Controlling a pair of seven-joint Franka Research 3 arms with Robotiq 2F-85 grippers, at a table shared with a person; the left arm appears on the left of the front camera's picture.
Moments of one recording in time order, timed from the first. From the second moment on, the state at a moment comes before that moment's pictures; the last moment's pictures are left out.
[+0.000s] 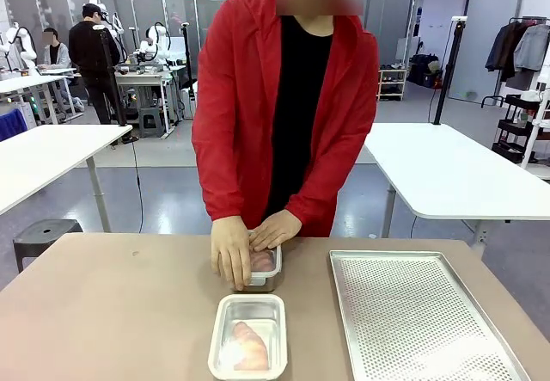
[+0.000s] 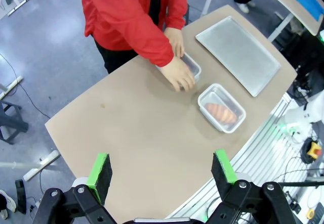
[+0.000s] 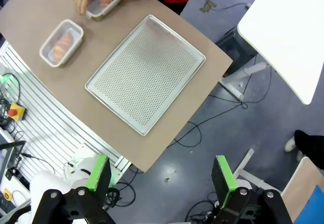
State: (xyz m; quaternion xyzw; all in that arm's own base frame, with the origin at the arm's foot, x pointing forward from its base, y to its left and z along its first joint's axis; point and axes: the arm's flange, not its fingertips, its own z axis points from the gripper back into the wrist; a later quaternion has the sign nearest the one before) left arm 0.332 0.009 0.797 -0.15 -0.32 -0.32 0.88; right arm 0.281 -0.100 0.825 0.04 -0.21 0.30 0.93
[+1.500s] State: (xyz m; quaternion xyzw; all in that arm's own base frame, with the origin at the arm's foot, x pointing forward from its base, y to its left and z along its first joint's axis) left arm 0.332 0.009 0.797 -0.15 -0.32 -0.32 0.88; right arm 0.281 -0.100 0.825 0.04 -0.21 0.30 0.93
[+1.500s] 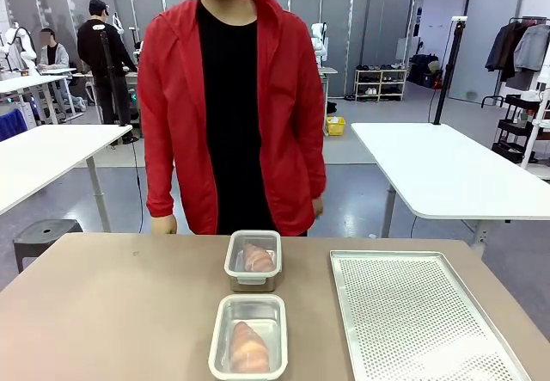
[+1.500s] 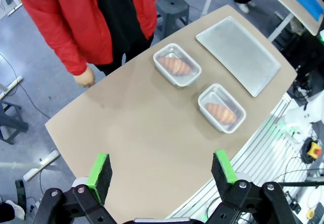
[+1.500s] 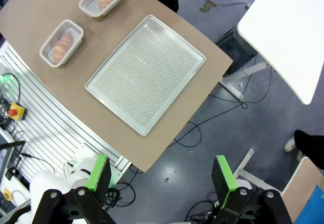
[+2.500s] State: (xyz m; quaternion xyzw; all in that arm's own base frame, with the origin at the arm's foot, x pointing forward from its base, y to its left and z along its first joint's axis) left arm 0.332 0.009 0.797 -0.15 -0.32 -0.32 0.88; right arm 0.281 -0.100 0.825 0.04 -0.21 0.30 0.93
